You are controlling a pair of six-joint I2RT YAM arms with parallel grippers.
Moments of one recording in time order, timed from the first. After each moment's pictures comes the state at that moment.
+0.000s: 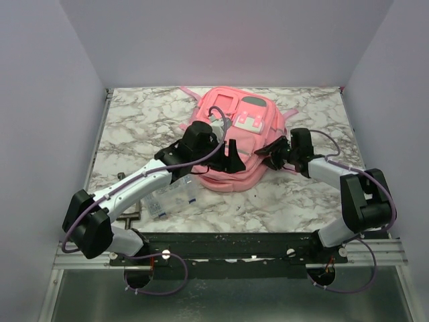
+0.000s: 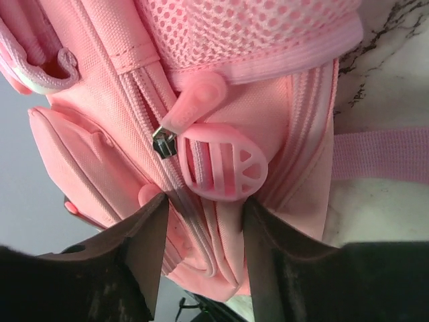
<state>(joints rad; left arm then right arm) -0.73 1.38 1.09 -0.23 0.41 -0.54 0.22 1.55 0.74 0.09 -0.36 1.13</state>
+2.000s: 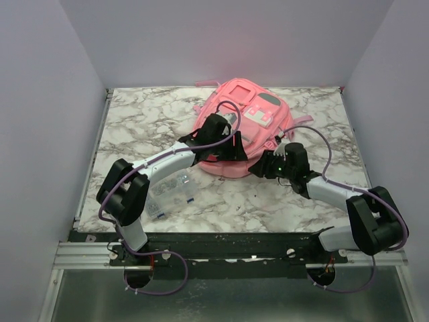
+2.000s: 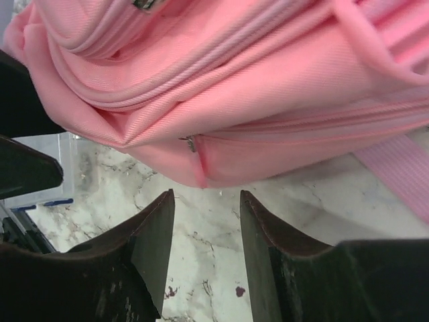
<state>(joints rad) -0.70 1.72 1.24 -0.20 0.29 -0.61 0.36 1.35 0.52 0.28 -0.37 0.51</state>
